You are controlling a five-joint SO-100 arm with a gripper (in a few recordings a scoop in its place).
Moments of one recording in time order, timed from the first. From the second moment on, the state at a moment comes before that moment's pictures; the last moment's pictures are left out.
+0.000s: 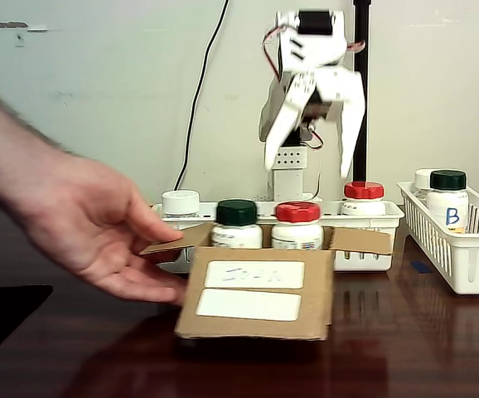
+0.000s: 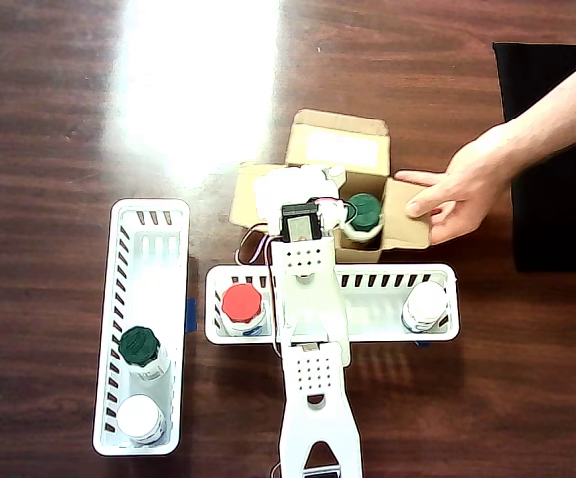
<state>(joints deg) -0.6 43.5 -8.5 90.8 86.6</state>
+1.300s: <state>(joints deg) -9.6 157.8 125.3 67.4 92.7</state>
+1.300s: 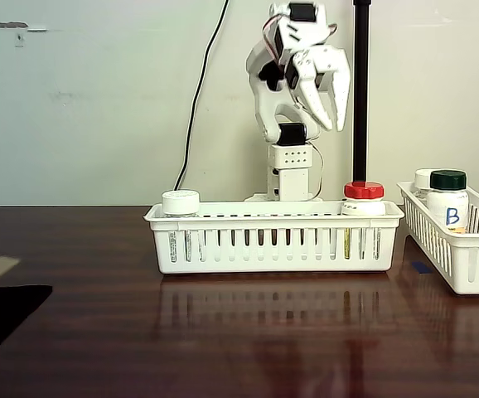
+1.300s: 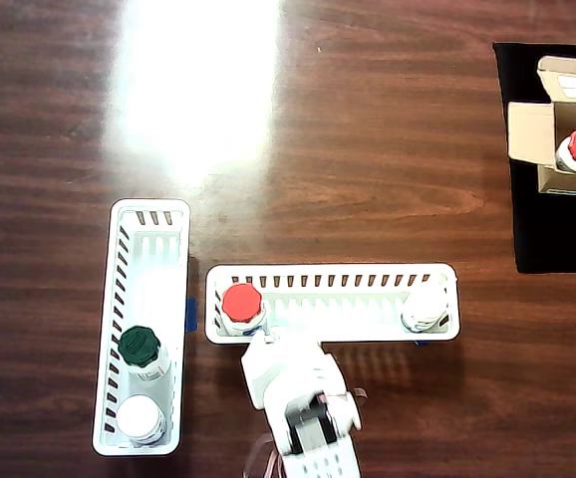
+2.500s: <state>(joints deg) -23.2 192.1 169.7 64.8 87.0</state>
